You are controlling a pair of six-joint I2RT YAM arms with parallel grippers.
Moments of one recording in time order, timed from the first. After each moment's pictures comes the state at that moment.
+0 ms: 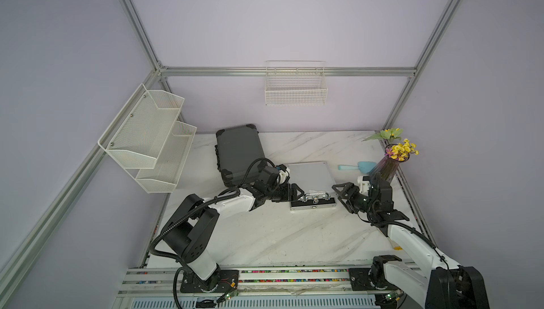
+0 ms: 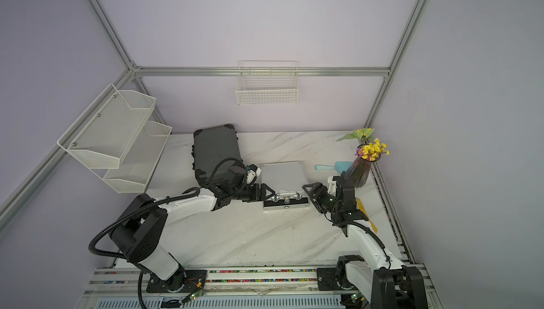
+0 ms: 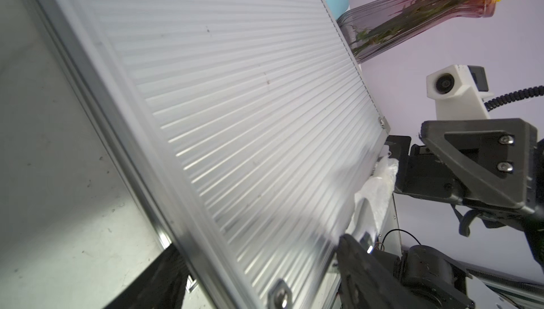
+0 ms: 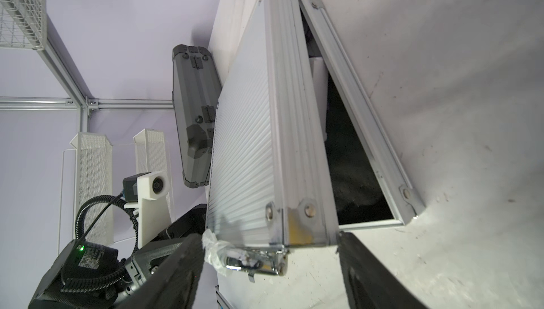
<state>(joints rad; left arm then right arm) -0.64 1.63 0.92 0.04 0.46 -0.71 0.05 1.02 0.43 0.03 -0.58 1.03</state>
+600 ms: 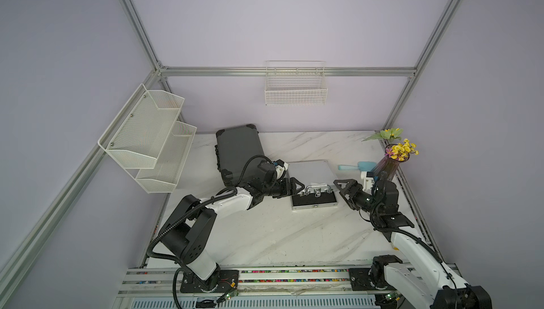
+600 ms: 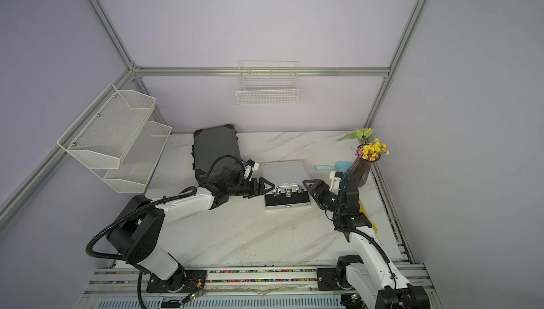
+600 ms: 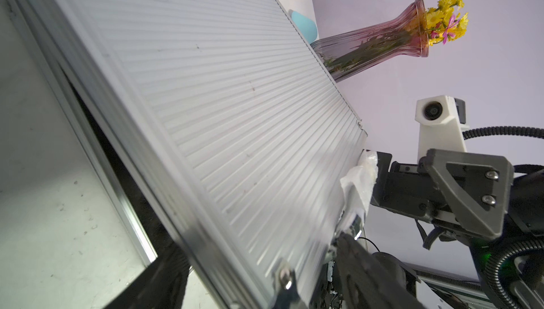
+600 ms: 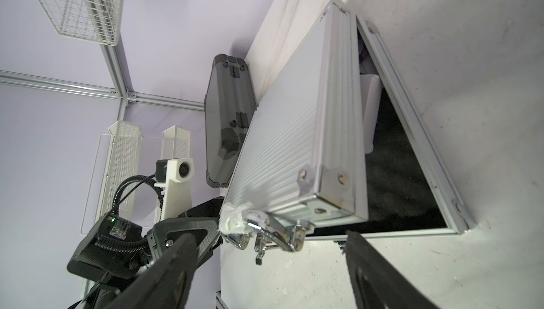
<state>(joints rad) -0.60 1.62 0.92 0.14 0.52 -0.79 0.05 0.88 0.43 0.05 -0.56 1.01</state>
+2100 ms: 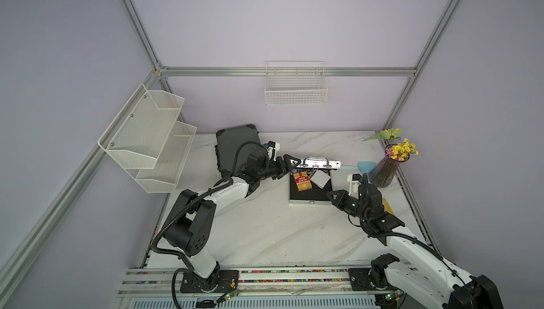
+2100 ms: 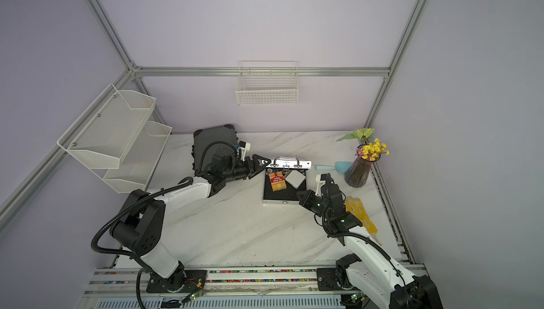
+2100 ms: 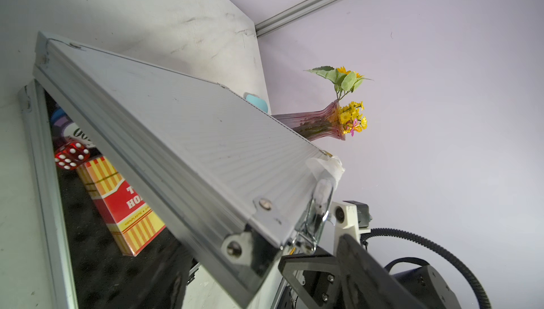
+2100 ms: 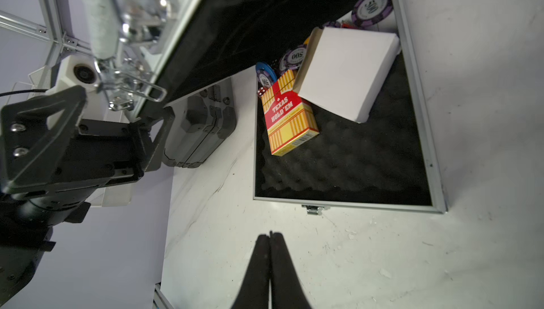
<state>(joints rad) -0.48 1.68 1.05 0.33 0.58 -1.01 0.34 0.95 0.43 0.00 -0.27 0.92</state>
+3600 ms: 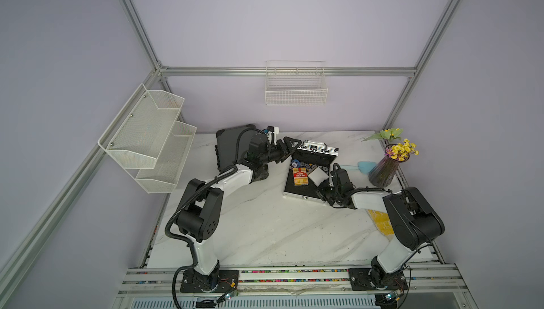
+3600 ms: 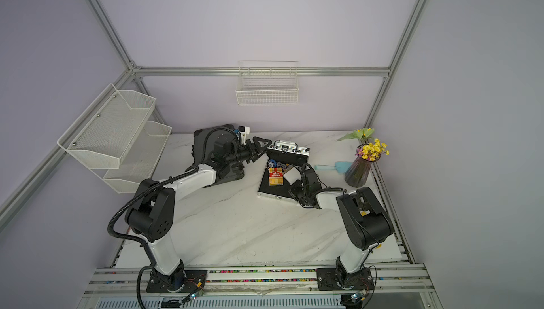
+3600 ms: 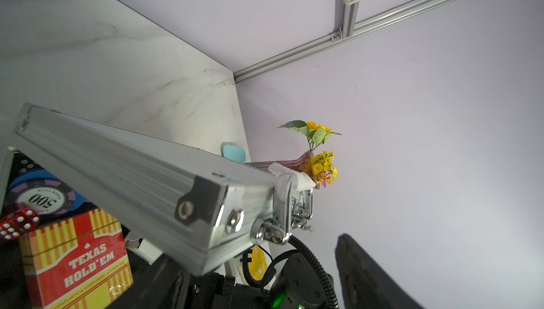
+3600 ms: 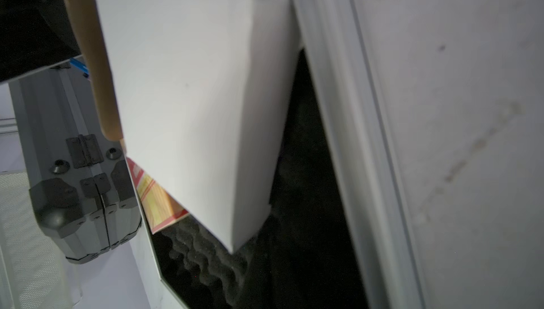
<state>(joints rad) -0.45 1.84 1.29 0.37 0.56 -1.09 0.34 1.71 0.74 0.08 -0.23 1.09</state>
